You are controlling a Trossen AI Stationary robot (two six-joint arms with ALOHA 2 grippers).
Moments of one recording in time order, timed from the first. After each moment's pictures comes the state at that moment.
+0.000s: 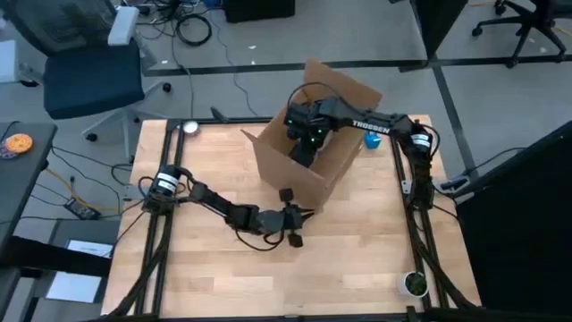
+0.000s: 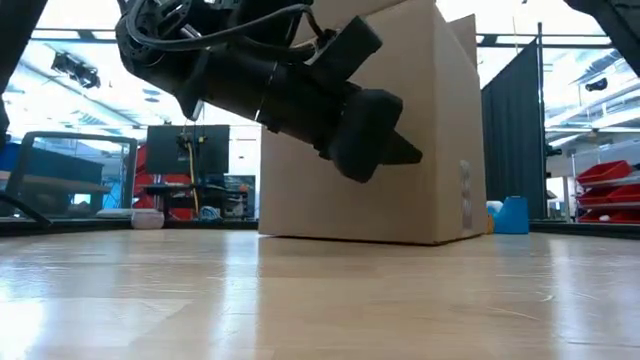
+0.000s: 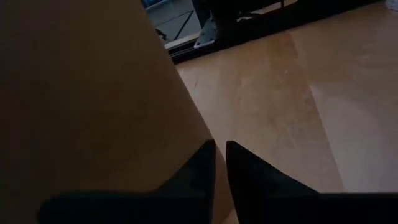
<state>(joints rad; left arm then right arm) -0.26 2.02 1.02 0.73 -0.57 0.22 -0.33 1.98 1.92 -1.33 0.01 0.18</state>
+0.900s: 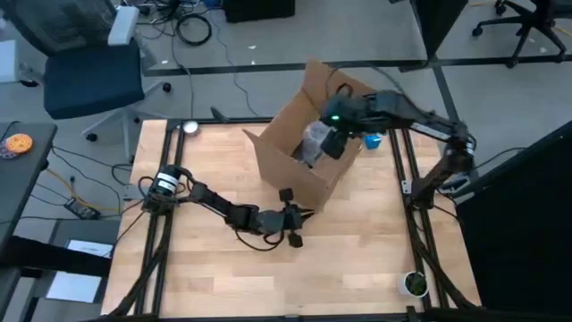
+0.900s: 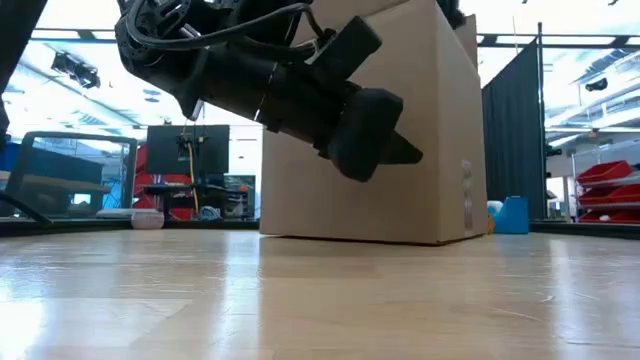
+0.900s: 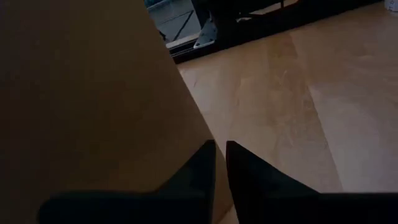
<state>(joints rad) -0.26 2.02 1.02 0.73 -0.57 0.22 -0.19 1.56 1.91 -1.40 0.41 0.32</state>
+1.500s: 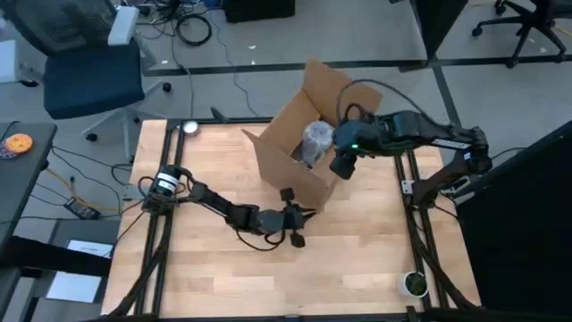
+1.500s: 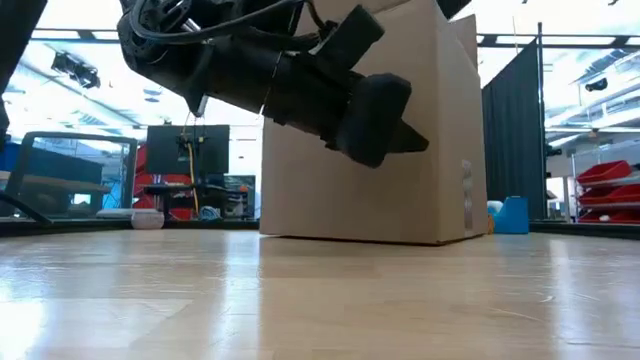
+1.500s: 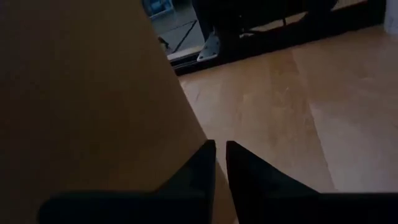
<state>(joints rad) -0.26 2.02 1.04 0.76 -0.57 0.20 -0.05 1.47 1.72 -1.32 0.49 0.35</state>
